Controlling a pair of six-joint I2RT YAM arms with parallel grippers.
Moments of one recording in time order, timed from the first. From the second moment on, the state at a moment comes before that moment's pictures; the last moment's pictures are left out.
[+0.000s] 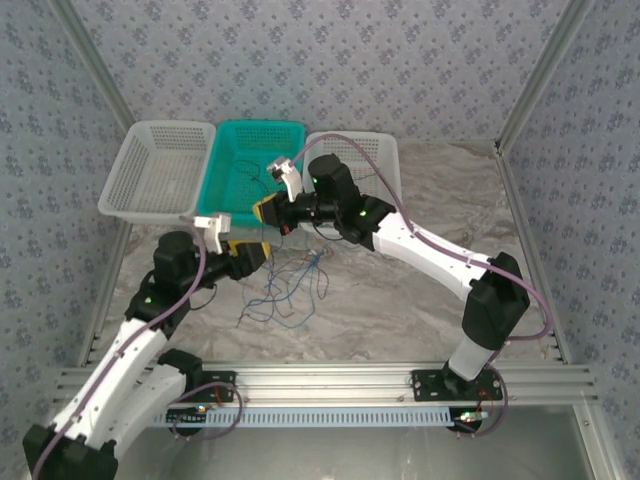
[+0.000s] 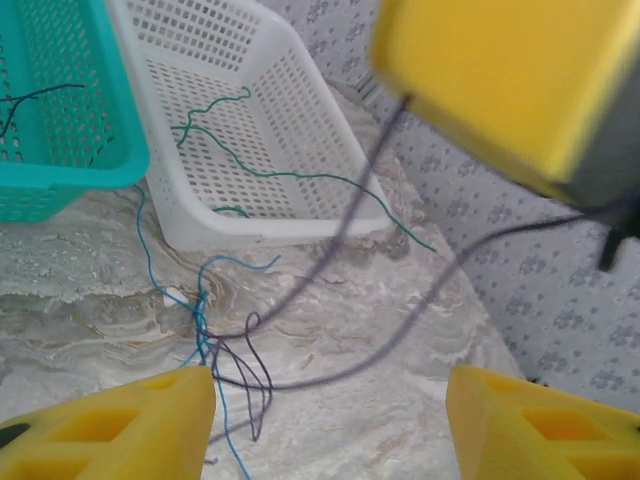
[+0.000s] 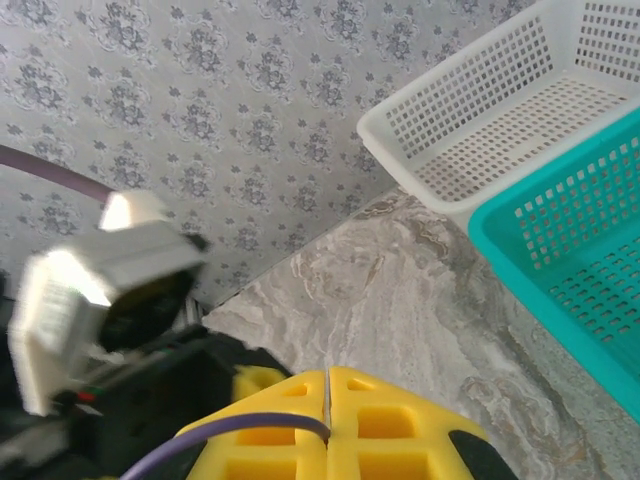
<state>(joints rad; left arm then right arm) -0.37 0.74 0.59 -0.18 0.47 -0.56 0.83 1.68 1.48 -0.11 -0.50 0.30</state>
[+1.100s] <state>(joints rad) -0.39 0.83 0.56 0.05 0.30 -0.60 0.82 1.33 0.90 -0.06 -0.33 0.12</state>
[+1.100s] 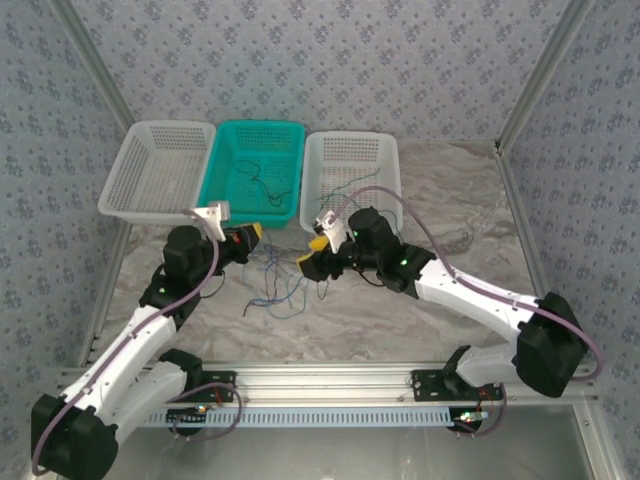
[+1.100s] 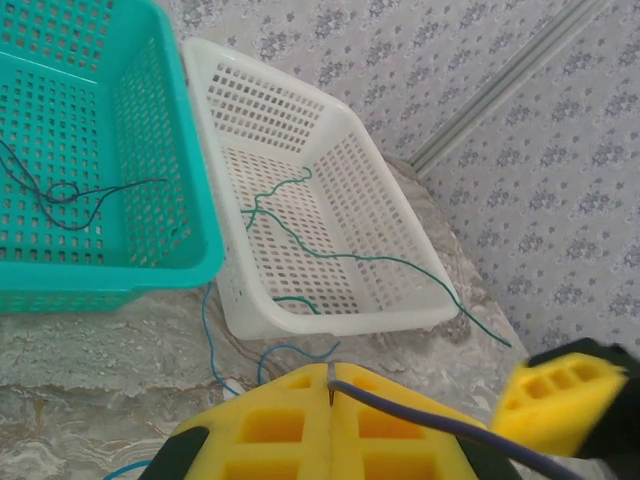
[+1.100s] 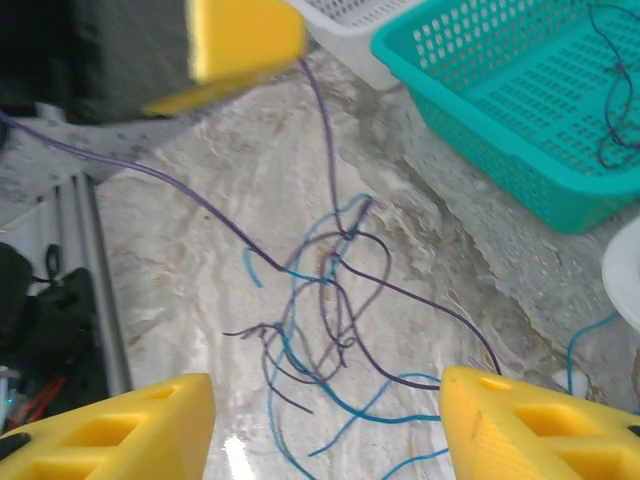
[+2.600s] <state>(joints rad) -0.11 0.92 1.25 -0.69 0.16 -0.66 0.87 1.73 0.83 0.33 -0.12 0.11</state>
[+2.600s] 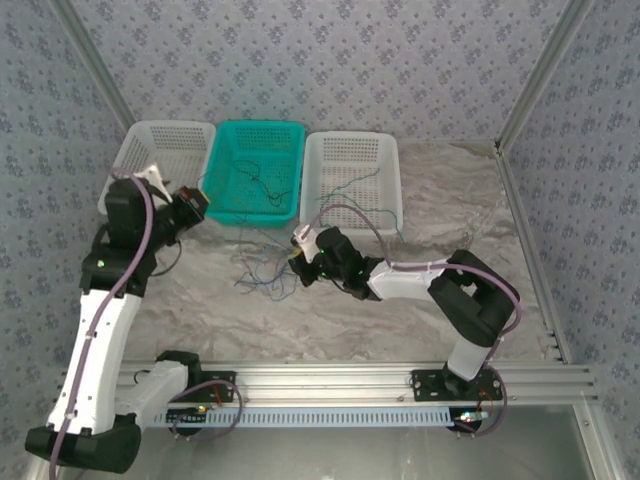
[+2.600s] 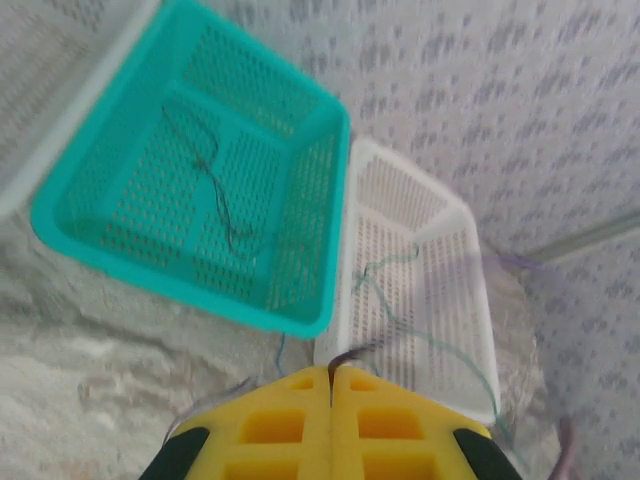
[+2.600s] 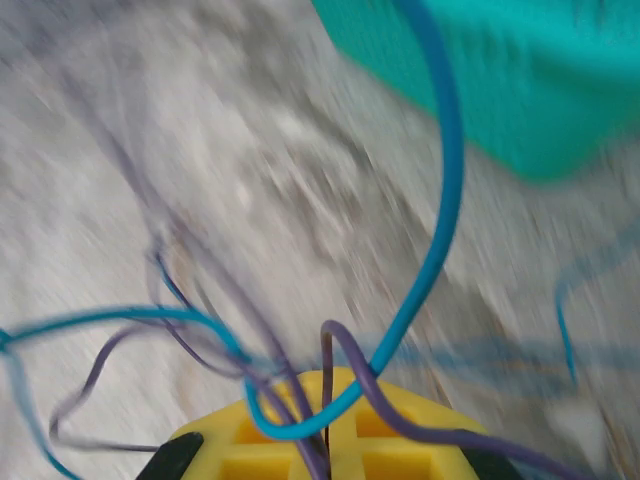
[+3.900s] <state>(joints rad) -0.45 1.51 0.74 0.05 0.25 -0.85 0.84 1.68 0.71 0.14 -0.10 0.12</state>
